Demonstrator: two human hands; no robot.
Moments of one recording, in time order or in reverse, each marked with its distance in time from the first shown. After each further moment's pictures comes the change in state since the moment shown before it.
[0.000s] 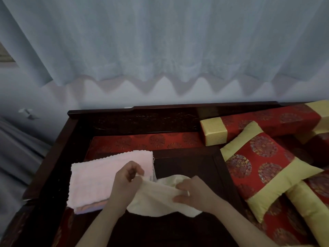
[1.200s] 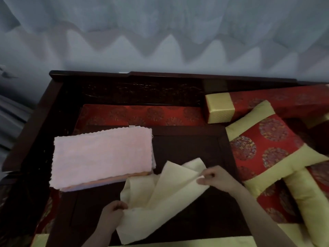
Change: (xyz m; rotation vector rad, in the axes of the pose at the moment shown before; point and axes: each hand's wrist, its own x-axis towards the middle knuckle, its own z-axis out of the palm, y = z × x) left_hand -0.039 -0.199 -0.007 0.122 0.112 -0.742; right_hand -0.003 0.118 0.043 0.557 -0.129 0.516
